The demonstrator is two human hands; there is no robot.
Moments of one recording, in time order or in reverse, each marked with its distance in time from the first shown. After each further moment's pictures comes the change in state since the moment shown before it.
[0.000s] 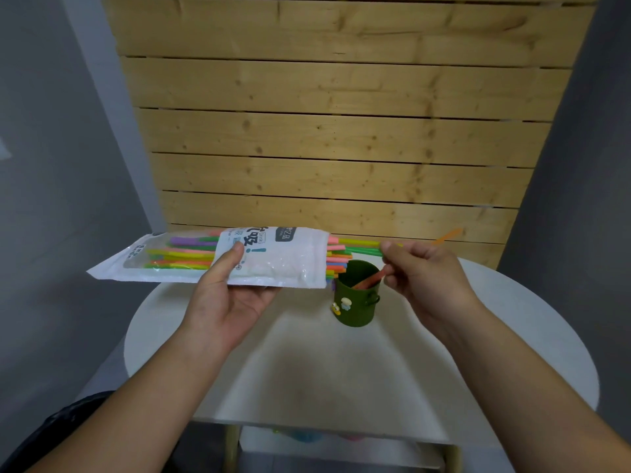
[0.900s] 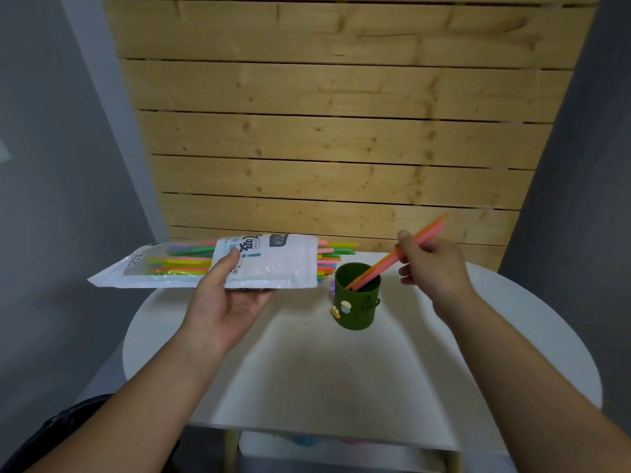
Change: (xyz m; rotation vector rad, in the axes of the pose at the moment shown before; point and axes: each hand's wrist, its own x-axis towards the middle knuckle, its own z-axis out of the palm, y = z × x) left_hand 0.018 0.001 -0.013 -0.004 0.059 -0.003; right_hand 0.037 0.006 -0.013 -0.412 0.195 -0.127
